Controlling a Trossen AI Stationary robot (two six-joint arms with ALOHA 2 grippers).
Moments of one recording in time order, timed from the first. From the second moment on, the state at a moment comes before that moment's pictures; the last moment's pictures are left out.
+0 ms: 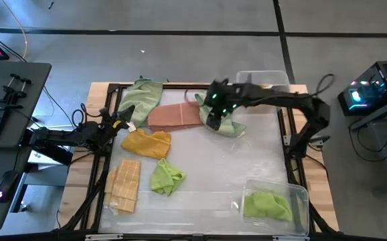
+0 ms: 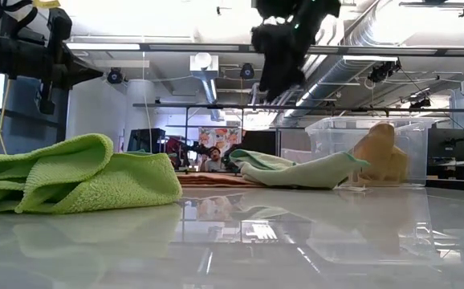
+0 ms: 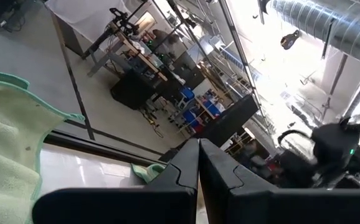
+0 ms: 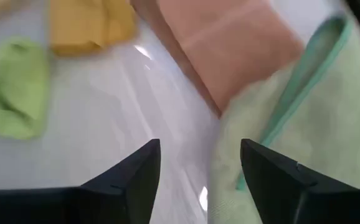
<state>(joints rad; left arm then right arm) -0.06 0.05 0.01 0.25 -0.92 -0.65 -0.28 1.72 1.50 -0.85 -0.05 0.16</state>
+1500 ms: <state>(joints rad) -0.06 0.05 0.01 0.15 -0.05 -0.04 -0.14 2.03 1.50 -1.05 -0.03 0.53</state>
